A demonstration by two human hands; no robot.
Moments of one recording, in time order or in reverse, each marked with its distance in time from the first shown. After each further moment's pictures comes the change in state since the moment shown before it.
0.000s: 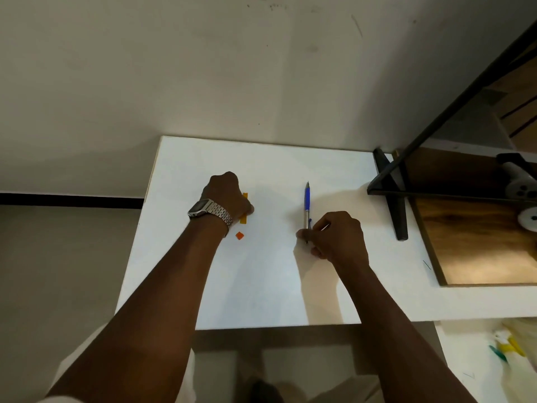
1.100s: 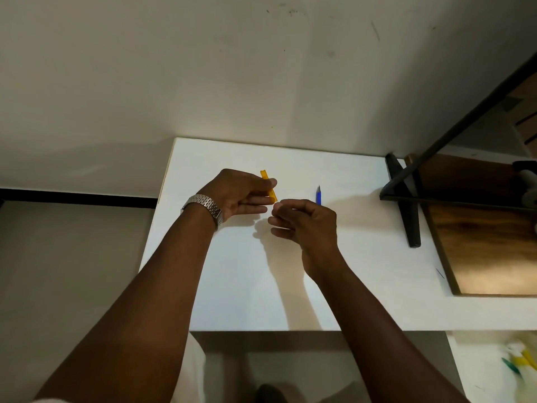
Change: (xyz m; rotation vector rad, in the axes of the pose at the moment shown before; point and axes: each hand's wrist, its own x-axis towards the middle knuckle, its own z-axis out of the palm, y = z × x) left_hand -0.001 -0.008 -0.022 -1.060 -0.335 -0.078; right_hand -0.026 -0.053 0.046 0.857 -0.209 -0.032
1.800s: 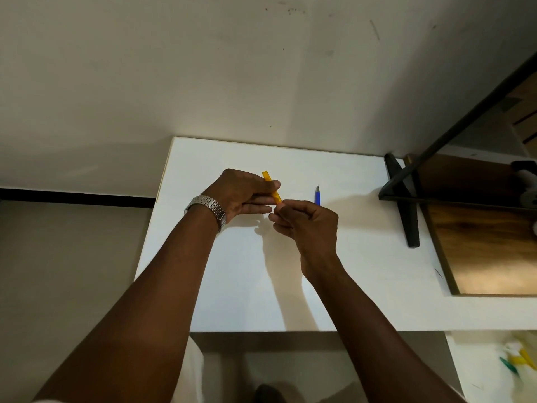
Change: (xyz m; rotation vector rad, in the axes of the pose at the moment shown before) left_hand 0.003 -0.003 0.007 -0.018 -0.022 0.035; right_hand -0.002 0.004 0.001 0.003 0.081 -0.067
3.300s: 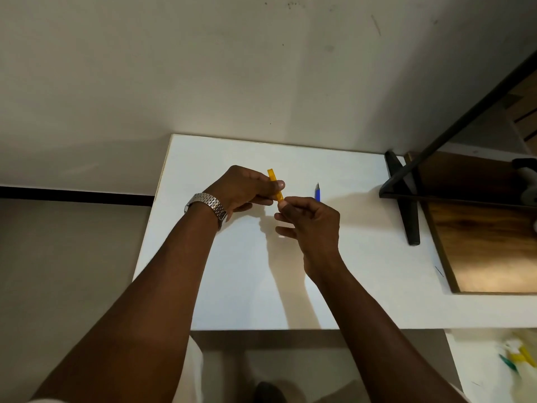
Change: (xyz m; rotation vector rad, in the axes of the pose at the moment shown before) left_hand -0.008 0.005 0.007 0.365 0.047 0.031; right_hand 0.004 0.003 -0.006 -0.046 -0.010 -0.021
